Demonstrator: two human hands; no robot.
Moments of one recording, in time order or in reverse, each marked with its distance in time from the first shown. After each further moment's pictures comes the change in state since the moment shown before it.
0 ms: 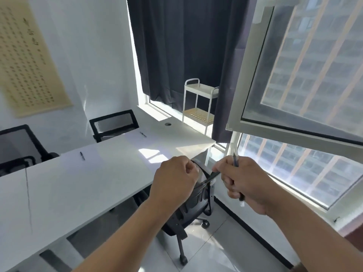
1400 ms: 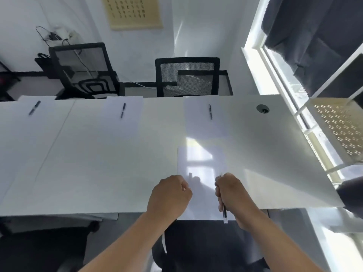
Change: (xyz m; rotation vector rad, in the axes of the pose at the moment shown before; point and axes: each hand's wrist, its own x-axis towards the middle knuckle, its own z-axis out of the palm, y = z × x) left_hand 0.379 -0.265 0.145 0.031 -0.009 -0.938; right_hand 0.602 0.138 0.130 -0.313 -0.590 0.338
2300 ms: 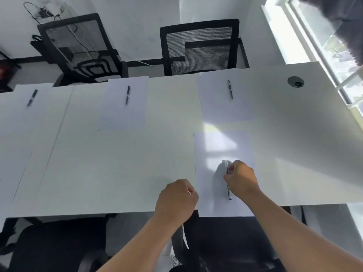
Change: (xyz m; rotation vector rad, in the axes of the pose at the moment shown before) left_hand 0.059 -0.068 0.031 0.041 -0.128 -0.132; right_hand 0.142 0.055 0.051 -0.504 0.159 0.062
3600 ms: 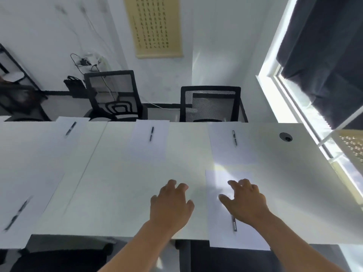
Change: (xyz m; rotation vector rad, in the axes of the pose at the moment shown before) left_hand -0.043 -0.020 -0.103 0.263 0.185 0.151; right_hand -0.105 -0.092 -0.059 -0.567 0.036 -0.235
